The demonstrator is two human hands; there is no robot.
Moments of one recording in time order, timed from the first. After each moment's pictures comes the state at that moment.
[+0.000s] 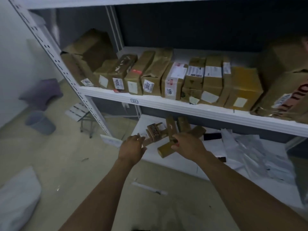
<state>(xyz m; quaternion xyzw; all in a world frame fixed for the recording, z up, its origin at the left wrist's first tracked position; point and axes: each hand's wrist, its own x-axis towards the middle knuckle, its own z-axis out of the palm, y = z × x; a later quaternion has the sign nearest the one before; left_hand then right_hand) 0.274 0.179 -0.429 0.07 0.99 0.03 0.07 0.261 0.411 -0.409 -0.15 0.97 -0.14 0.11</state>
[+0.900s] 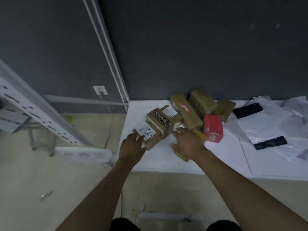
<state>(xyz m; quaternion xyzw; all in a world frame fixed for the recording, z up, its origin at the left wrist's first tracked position) 0.001 0.018 -0.899 0.20 0.98 0.03 0.05 0.047 0.243 -0.853 -0.06 0.99 -0.07 0.08</state>
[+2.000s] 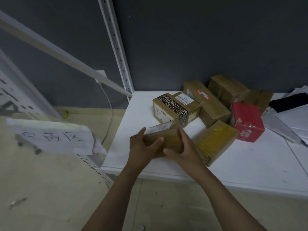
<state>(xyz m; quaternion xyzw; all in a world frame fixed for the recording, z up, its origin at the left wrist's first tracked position) -0.012 0.033 -1.061 -0.01 0.87 0.50 0.04 0.036 0.201 -1.053 0.03 0.78 -0.63 0.00</state>
